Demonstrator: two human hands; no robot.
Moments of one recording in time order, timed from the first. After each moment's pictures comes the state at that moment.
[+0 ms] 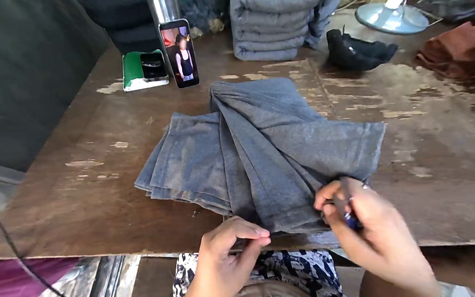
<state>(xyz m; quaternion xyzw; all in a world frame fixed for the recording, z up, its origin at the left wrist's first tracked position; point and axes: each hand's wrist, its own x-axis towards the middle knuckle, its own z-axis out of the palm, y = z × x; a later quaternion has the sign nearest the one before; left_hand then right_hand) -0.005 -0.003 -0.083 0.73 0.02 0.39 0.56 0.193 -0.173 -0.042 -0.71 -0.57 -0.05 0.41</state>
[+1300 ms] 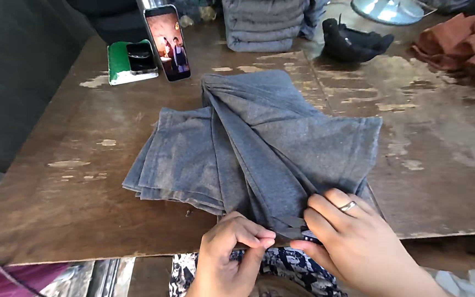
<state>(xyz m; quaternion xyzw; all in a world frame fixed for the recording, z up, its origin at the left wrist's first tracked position) 0.003 -0.008 -0.071 0.73 0.00 0.38 0.57 0.168 -0.172 -0.036 -0.74 -0.63 -0.19 0.10</state>
